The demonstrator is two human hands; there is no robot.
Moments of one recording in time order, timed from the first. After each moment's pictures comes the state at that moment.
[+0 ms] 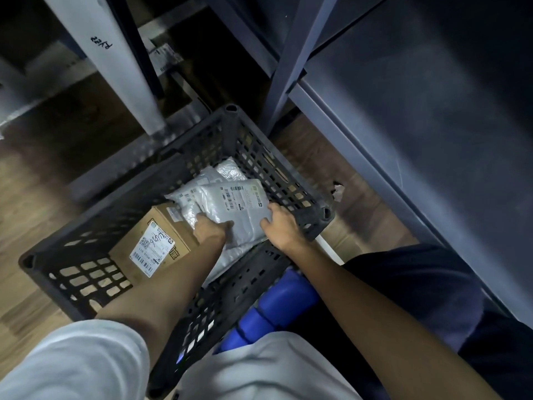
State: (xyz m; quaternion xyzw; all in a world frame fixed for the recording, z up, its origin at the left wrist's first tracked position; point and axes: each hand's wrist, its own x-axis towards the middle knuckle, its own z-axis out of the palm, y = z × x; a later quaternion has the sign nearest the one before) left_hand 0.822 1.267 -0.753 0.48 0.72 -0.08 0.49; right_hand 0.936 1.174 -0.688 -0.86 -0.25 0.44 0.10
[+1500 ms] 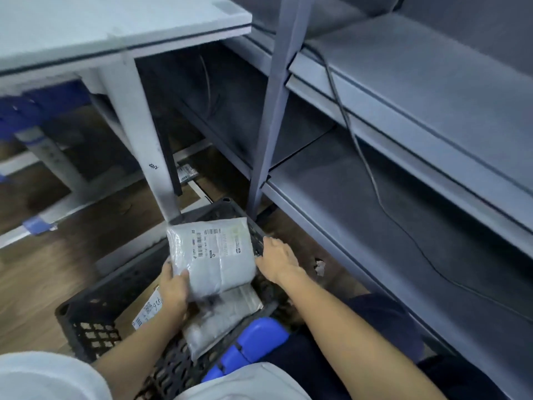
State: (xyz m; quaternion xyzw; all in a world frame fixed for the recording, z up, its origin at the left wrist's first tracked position) left_hand 0.768 1.264 -0.632 0.43 0.63 0.27 0.59; right_hand 0.951 1.171 -0.547 -0.86 -0.41 0.29 -0.02
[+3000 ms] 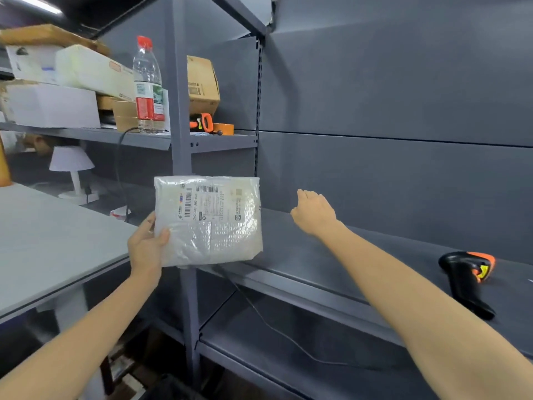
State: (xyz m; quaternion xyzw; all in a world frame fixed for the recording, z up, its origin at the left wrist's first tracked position) left_hand 0.915 1.288 -0.236 0.53 0.18 0.51 0.65; right_hand 1.108 1.060 -0.157 -0.92 -0.32 -0.18 0.10
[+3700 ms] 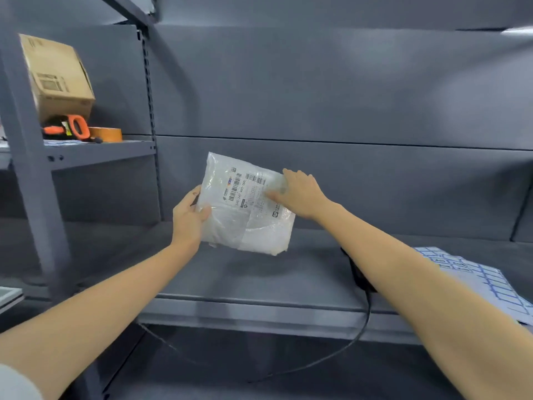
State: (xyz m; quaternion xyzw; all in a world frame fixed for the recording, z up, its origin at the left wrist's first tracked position) left_hand 1.089 1.144 -0.168 0.65 -0.03 0.35 0.67; right_hand 1.158 0.928 -0.108 -0.93 -0.22 -0.25 0.15
